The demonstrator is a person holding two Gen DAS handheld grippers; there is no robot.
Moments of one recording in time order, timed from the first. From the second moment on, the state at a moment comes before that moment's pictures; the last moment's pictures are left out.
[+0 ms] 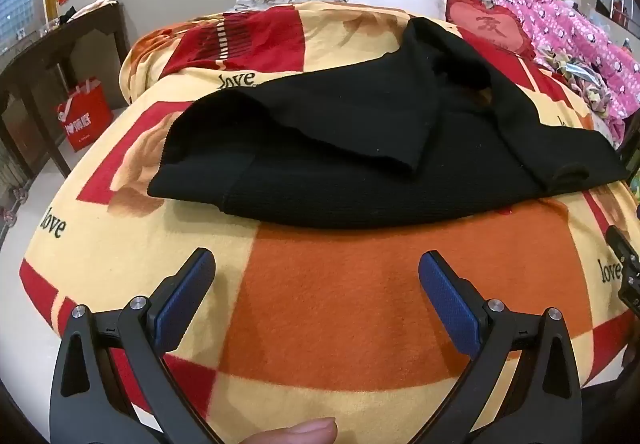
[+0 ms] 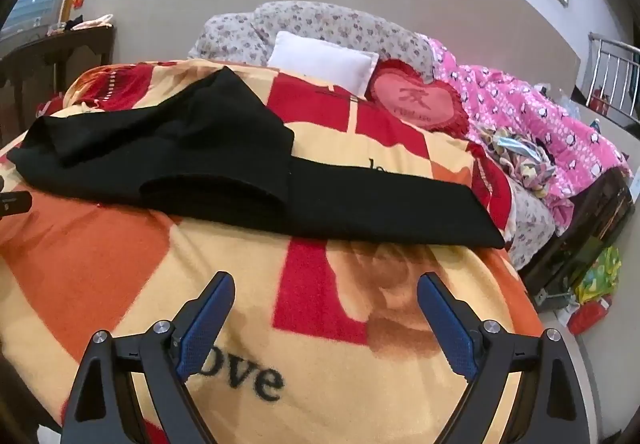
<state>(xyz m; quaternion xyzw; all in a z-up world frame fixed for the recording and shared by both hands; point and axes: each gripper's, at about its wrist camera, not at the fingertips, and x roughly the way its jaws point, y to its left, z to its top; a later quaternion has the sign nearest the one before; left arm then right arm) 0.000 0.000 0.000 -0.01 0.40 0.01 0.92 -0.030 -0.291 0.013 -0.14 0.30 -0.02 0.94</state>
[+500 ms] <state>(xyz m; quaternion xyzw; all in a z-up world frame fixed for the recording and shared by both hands) 0.000 0.002 0.000 -0.01 0.40 0.01 0.92 -0.037 -0.319 0.022 -0.10 0.28 -0.05 0.95</state>
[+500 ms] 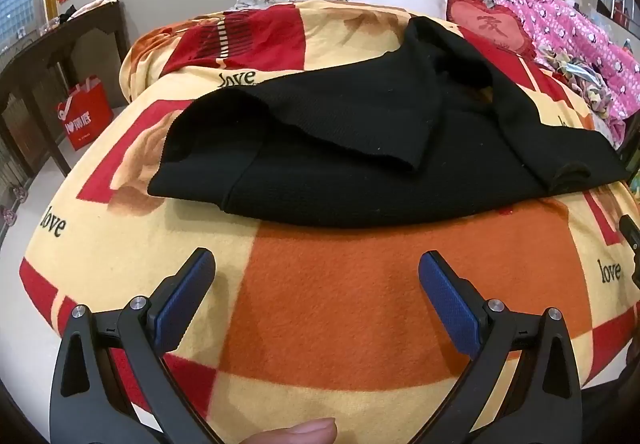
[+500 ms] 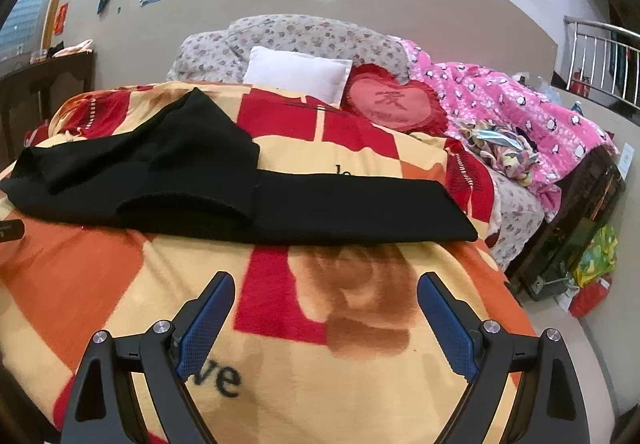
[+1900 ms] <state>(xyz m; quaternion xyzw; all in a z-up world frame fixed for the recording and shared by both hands) -0.012 -0.012 0.006 -0.05 0.38 -0.03 0.92 -0.025 -0.346 0.018 -0.06 0.33 -0.16 0.93</state>
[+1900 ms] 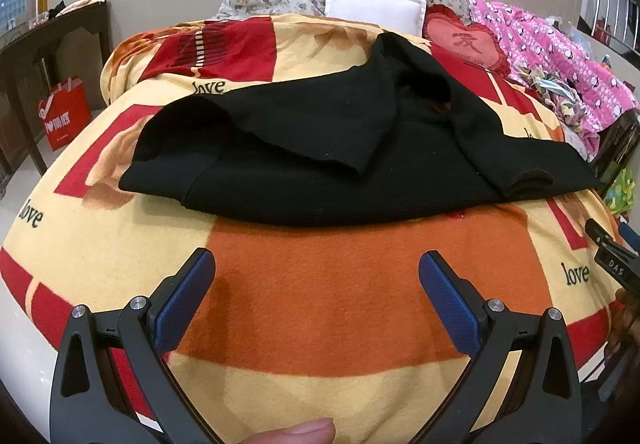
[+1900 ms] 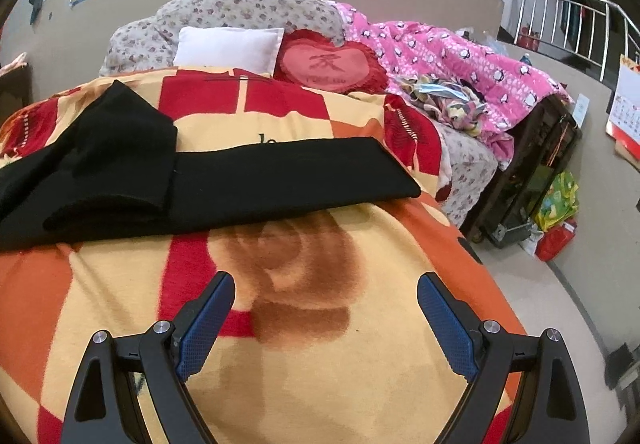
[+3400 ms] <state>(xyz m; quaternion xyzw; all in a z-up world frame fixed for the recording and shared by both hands) 0.010 0.064 0.010 -0.15 0.40 -0.10 0.90 -0.022 -0.350 0.017 -0.04 0.33 -0.16 0.93</state>
